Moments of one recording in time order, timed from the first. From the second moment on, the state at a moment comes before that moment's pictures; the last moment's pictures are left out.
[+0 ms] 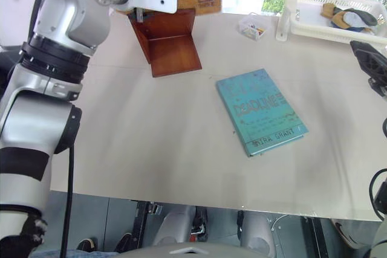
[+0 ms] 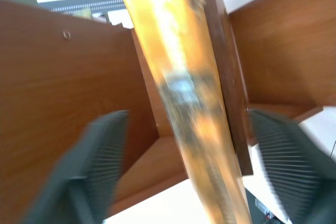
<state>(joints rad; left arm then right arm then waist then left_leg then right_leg) -1.48 0.67 -0.48 0.49 0.82 0.23 -1.06 -0.73 -0.93 -0.47 0.74 0.79 0.58 1.54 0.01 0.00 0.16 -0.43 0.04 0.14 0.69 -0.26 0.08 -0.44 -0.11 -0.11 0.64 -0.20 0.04</state>
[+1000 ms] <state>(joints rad) -1.17 0.87 -0.11 0.06 0.30 0.37 -1.26 -0.63 -0.96 -0.48 0.71 0.78 0.58 1.54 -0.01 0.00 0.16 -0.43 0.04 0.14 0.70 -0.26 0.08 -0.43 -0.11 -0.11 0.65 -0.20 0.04</state>
